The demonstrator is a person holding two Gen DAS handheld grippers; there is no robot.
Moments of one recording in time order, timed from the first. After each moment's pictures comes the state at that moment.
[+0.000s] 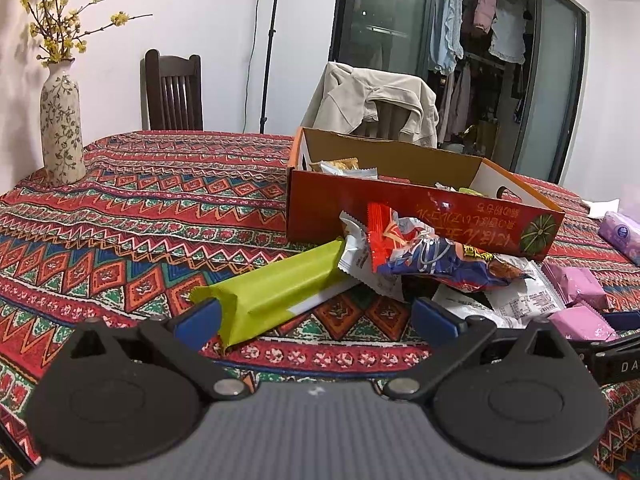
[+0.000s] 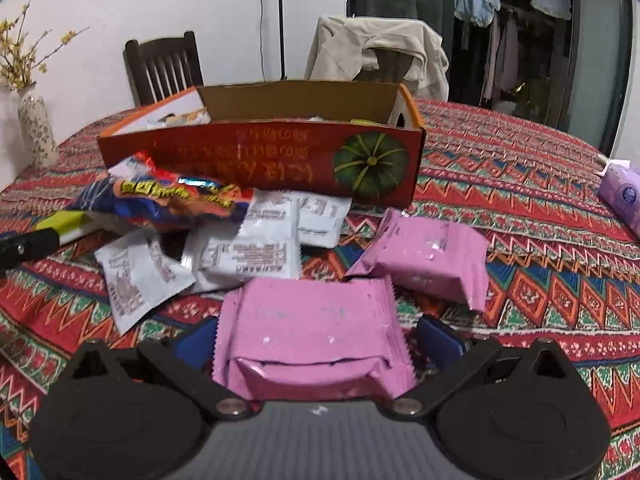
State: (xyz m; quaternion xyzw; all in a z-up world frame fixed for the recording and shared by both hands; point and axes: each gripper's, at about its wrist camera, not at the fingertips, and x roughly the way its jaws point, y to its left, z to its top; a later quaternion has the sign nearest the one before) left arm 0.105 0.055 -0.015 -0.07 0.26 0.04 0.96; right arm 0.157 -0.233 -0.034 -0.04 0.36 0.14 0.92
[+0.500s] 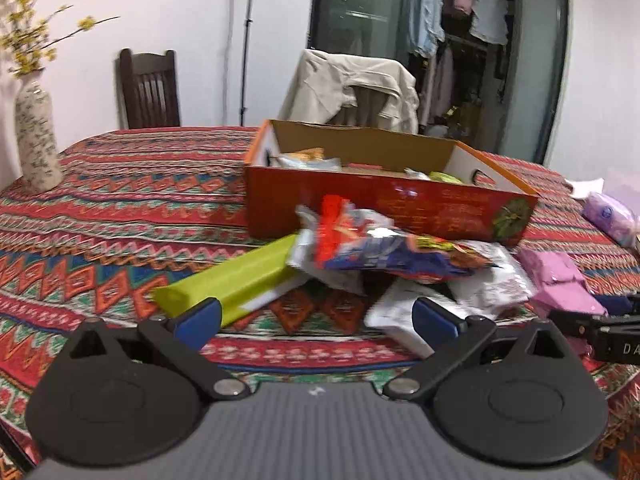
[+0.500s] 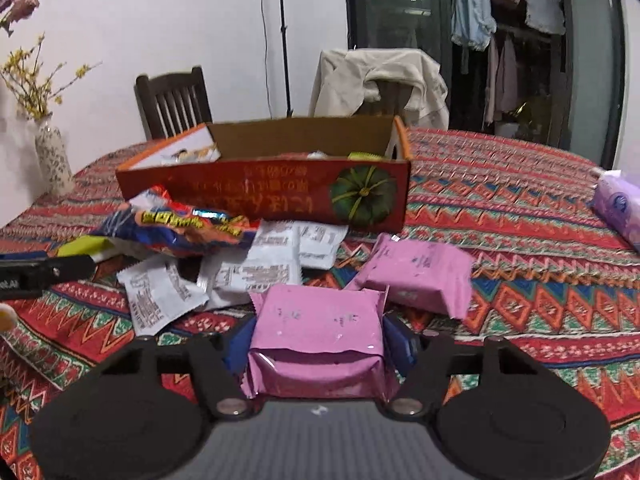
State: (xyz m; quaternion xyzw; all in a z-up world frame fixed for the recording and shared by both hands) left arm 0.115 0.023 -0.008 -0.04 0.28 0.01 0.96; right arm 0.134 -0.251 -0.020 -0.02 0.31 0.16 0.94
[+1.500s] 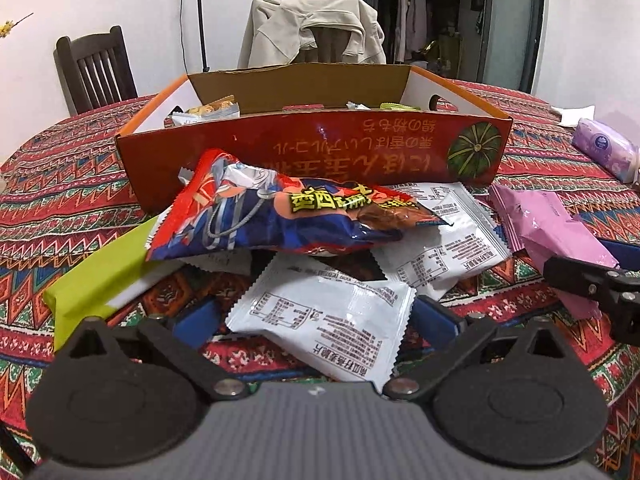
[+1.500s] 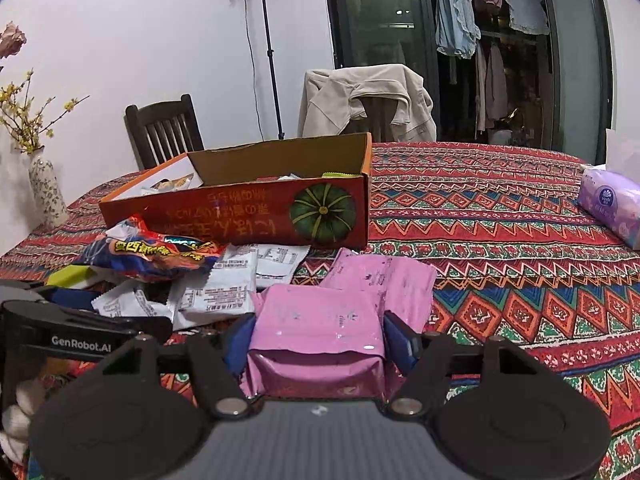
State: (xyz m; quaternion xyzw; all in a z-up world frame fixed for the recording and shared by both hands) left arm 0.163 -0.047 -0.033 0.01 0.36 -0.01 0.93; right arm 0.145 -0.283 -0.025 0.02 0.28 0.16 0.95
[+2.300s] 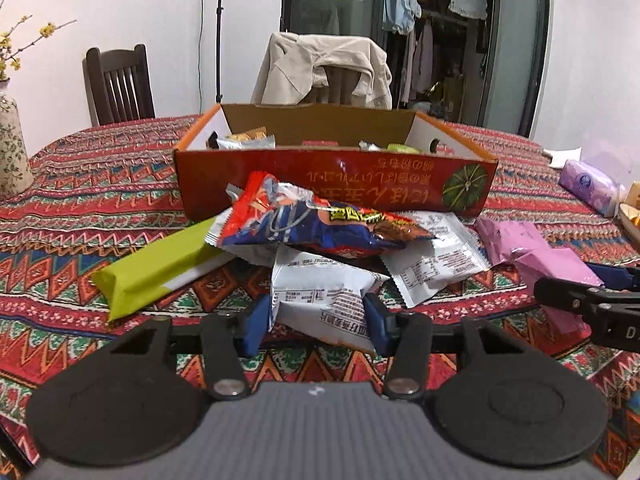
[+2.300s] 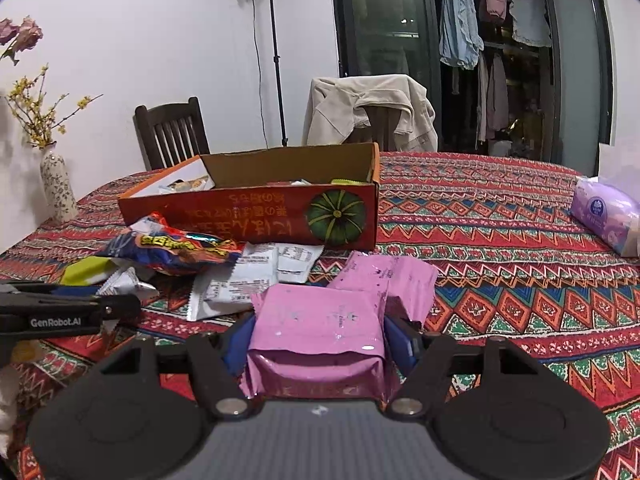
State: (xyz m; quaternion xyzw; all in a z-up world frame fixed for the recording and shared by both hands) left arm 0.108 -0.022 -0.011 -0.03 0.30 -0.01 0.95; right arm 0.114 -0.277 -0.012 0.00 0.27 0.16 0.95
